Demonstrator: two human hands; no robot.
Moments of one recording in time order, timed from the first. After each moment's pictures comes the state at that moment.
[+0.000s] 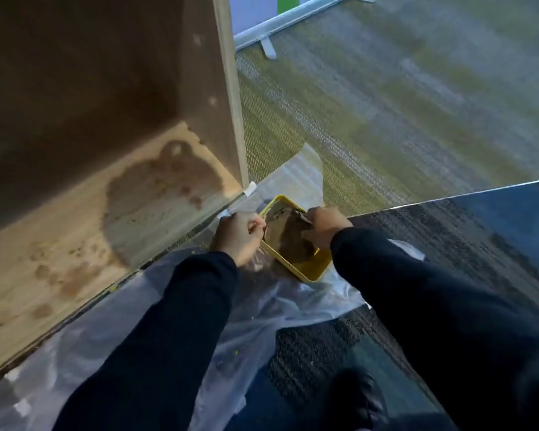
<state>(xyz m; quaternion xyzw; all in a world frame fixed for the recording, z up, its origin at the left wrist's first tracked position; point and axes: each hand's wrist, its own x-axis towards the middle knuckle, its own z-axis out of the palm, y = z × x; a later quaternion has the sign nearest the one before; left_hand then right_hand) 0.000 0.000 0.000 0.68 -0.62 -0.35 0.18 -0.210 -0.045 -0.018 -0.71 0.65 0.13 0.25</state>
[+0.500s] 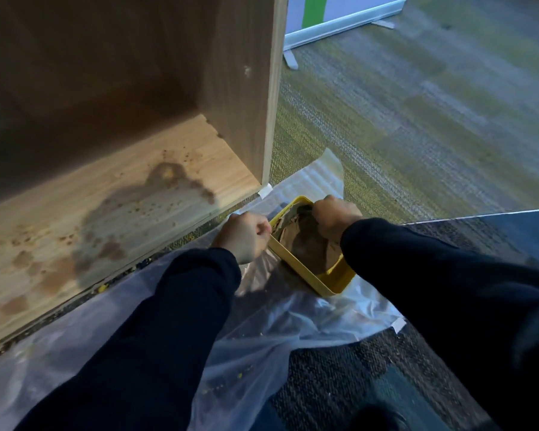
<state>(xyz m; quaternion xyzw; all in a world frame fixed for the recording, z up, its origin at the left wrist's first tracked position) 0.034 -0.005 -0.053 0.66 -0.67 -0.33 0.15 -0.173 -0.081 -0.059 -0.78 0.58 0.21 0.07</state>
